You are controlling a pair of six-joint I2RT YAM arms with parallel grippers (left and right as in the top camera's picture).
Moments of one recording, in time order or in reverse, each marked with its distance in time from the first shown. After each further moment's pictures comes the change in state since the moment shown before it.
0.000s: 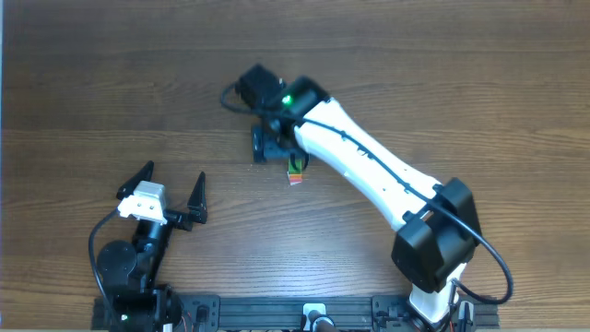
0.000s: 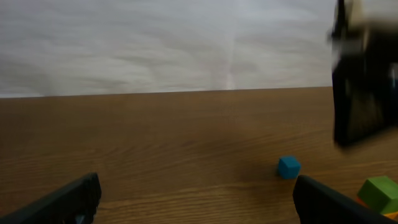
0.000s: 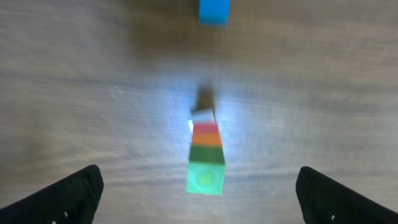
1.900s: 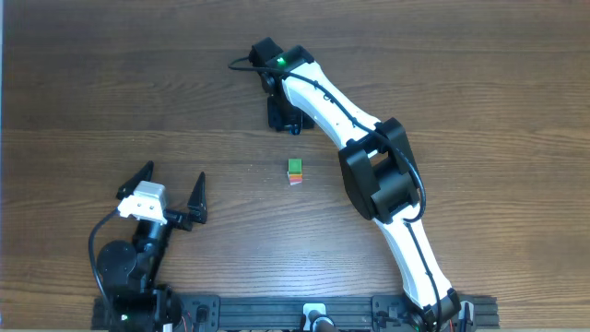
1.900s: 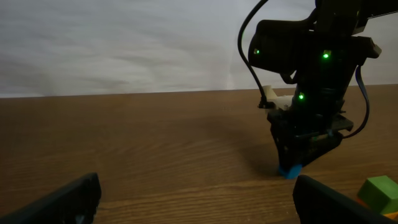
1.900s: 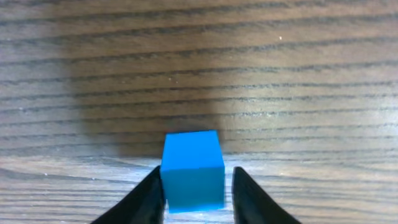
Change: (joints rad) left arm 0.000 0.000 0.000 0.000 0.000 0.000; right arm -0.141 0.491 0.301 0.055 -0.019 -0.135
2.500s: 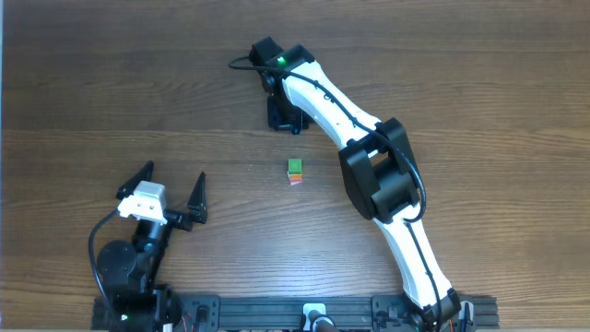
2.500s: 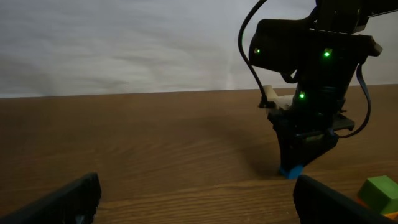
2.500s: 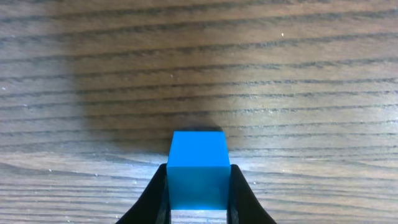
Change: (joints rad) left arm 0.000 0.000 0.000 0.000 0.000 0.000; right arm 0.000 0.000 0.006 -0.013 -0.010 0.002
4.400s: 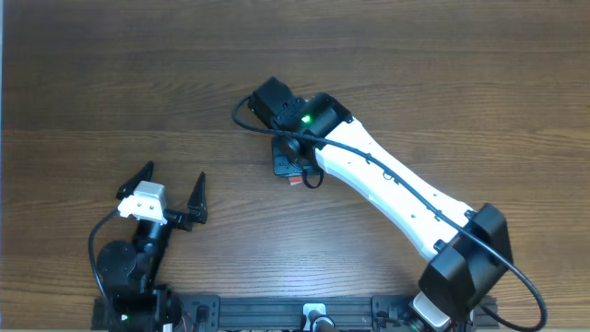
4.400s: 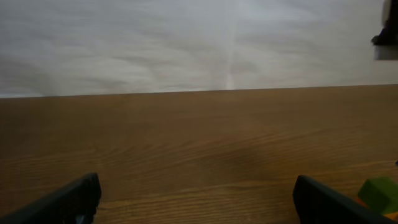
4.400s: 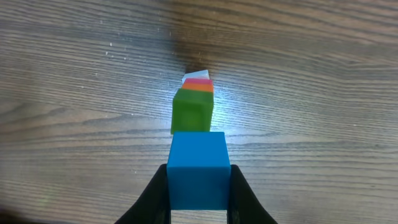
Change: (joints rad) left arm 0.000 0.000 0.000 0.000 0.000 0.000; right arm 0.174 -0.645 -0.500 -0.009 -0.012 0.136
